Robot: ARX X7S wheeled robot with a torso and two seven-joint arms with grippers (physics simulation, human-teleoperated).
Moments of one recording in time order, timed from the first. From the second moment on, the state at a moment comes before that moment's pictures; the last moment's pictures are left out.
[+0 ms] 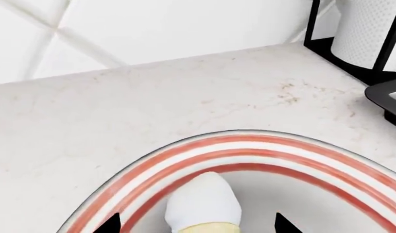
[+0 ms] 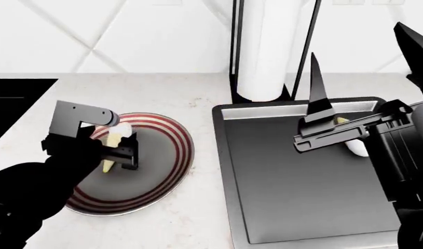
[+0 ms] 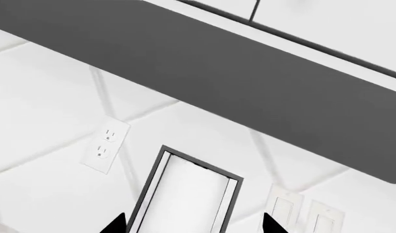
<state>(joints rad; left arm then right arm) -0.65 -0.54 0.08 0.29 -0.69 -1.15 -0.11 0.71 0.95 -0.29 -0.97 0.84 0.67 0.65</state>
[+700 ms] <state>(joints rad) -0.64 -0.54 0.08 0.31 -0.69 -1.10 -0.10 0.73 0.94 -0.33 -0.95 0.83 0.67 0.63</state>
